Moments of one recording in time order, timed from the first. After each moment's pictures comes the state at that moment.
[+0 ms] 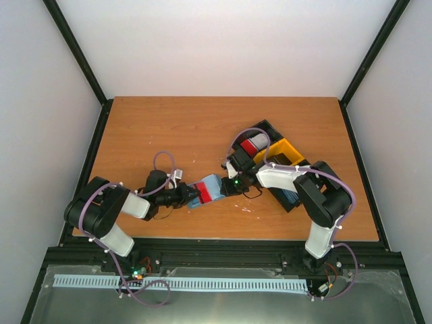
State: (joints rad) left arm -0.39 1.59 0.28 0.69 0.67 -1.01; right arm 0.70 1.80 0.98 -0.29 -0.37 0.42
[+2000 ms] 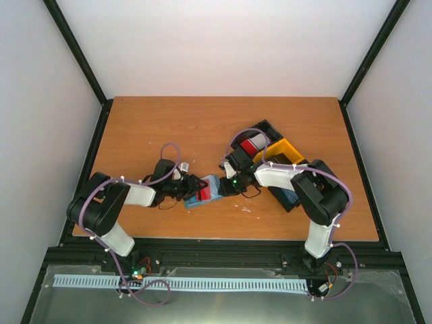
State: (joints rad) left arm -0.42 1.62 0.45 0.46 0.65 -0.97; right arm 0.70 1.83 1.01 -0.29 -0.42 0.42
